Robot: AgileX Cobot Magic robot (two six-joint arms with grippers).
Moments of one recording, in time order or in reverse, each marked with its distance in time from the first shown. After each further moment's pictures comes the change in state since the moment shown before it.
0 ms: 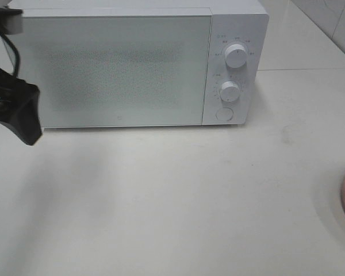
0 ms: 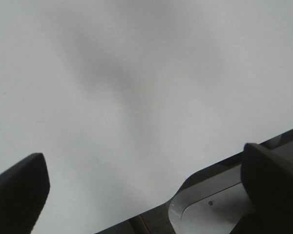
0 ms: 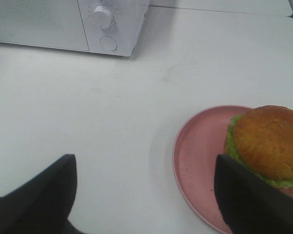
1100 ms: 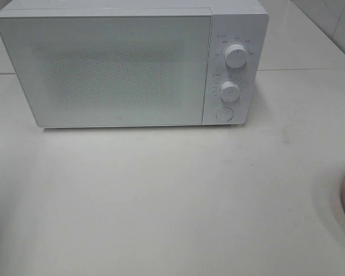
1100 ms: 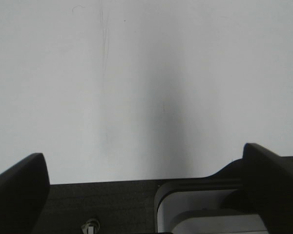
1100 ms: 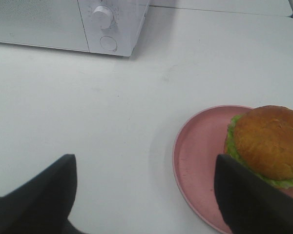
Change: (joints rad) left arm 0.418 -0.694 0.417 0.002 -0.017 0.019; right arm 0.000 0.000 0.000 0.000 0.000 0.000
